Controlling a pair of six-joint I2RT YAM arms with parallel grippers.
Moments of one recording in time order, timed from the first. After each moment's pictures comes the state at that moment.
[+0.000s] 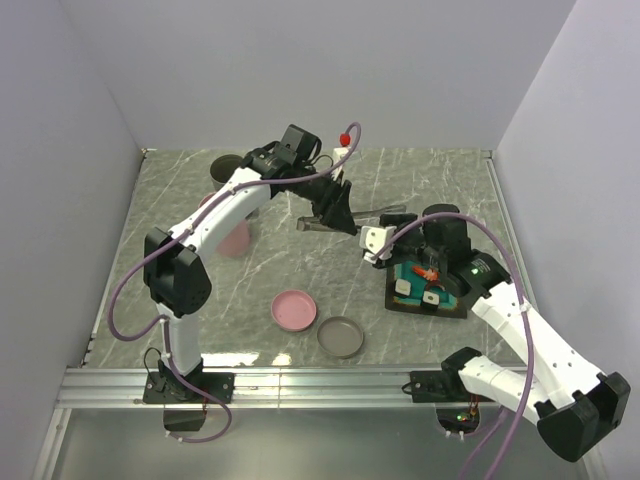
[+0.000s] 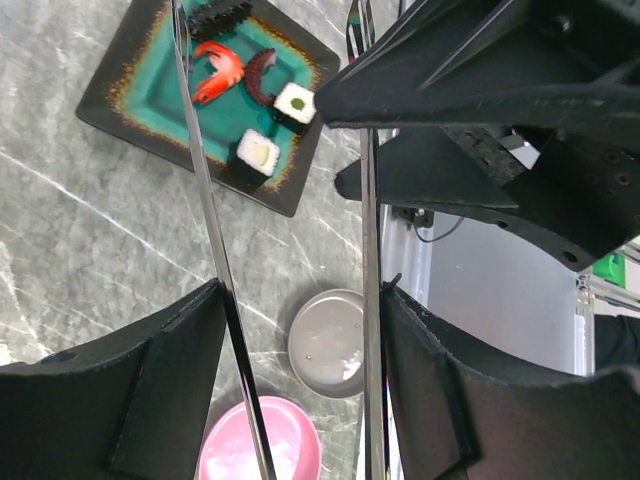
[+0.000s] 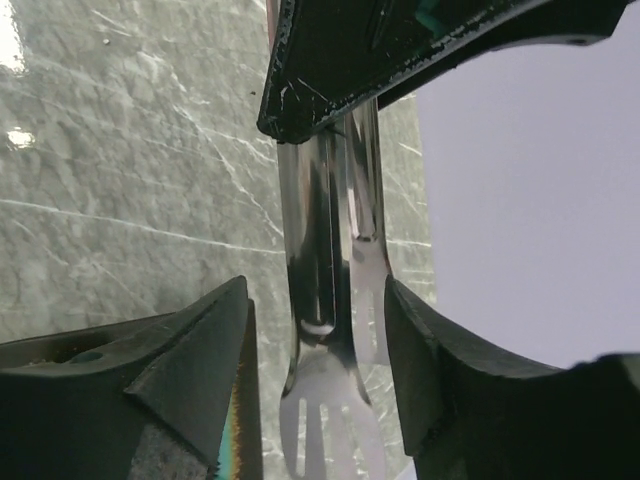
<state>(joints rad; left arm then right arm) -0.60 1.92 1.91 -0.82 0.96 0.11 0.52 0.95 0.91 -0.42 -0.30 -1.06</state>
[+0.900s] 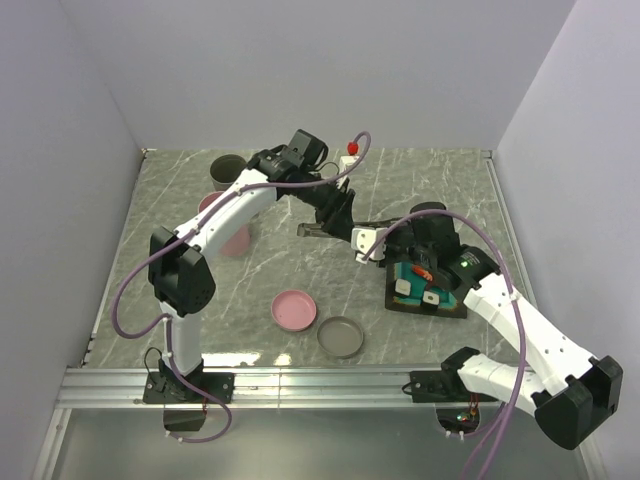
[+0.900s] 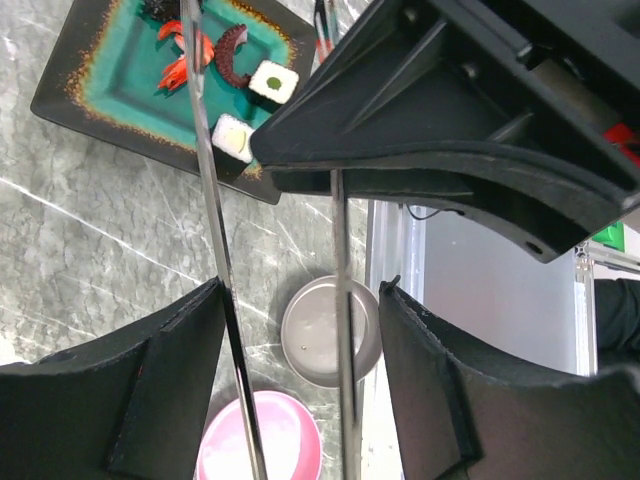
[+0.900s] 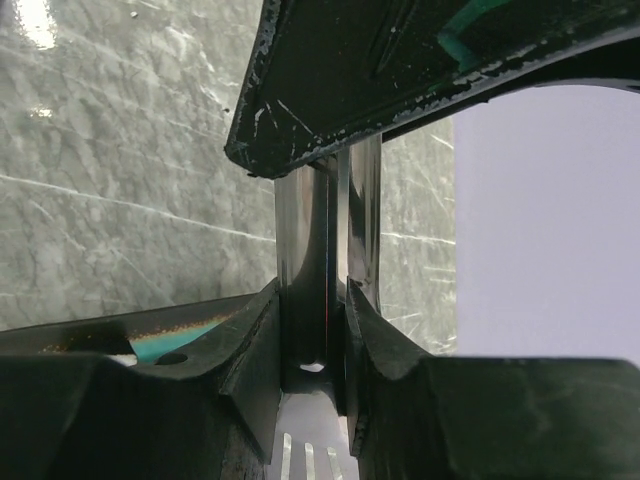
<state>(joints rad) -0.63 1.95 1.93 -0.90 0.99 0.20 0.54 1.01 0.92 -0.46 -0.26 -1.09</state>
